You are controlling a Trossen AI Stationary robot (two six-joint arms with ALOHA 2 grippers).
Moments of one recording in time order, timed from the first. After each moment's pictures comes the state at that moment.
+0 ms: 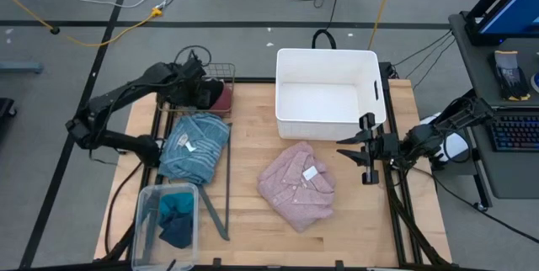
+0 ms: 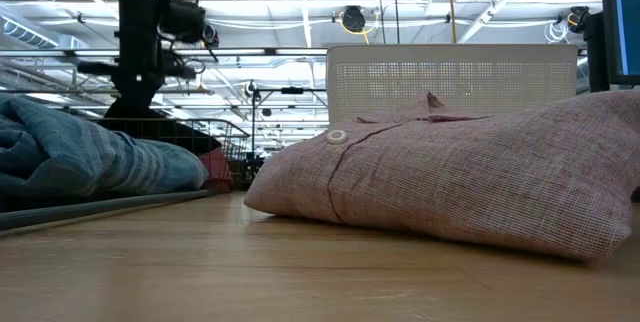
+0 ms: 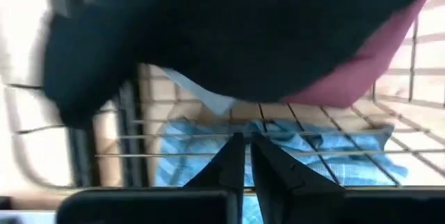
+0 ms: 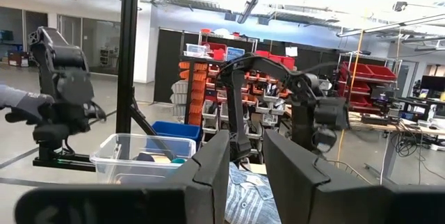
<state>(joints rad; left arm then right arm) 0.80 1.28 1.05 -1.18 -0.15 -0.71 0.49 0.71 0.64 0.31 0.47 -0.20</state>
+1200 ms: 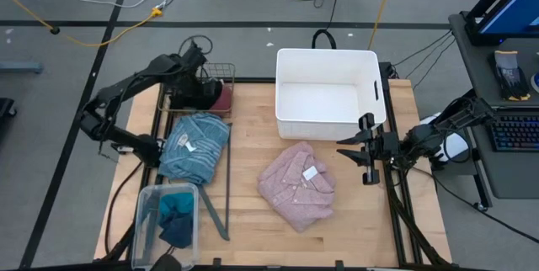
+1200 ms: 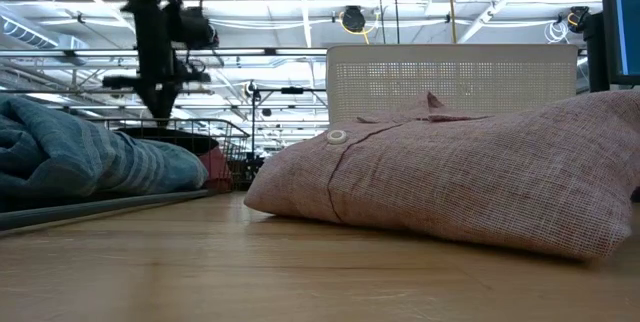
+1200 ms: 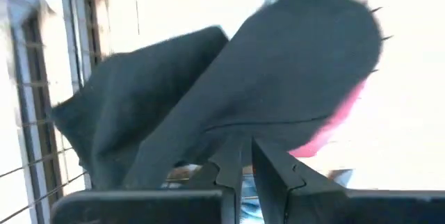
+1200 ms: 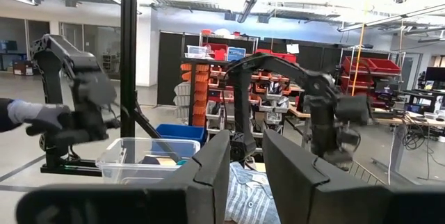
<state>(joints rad) 0.92 1.39 1.10 -1.02 -0.07 -0.59 0.49 0.71 0.64 0.31 0.48 -0.16</state>
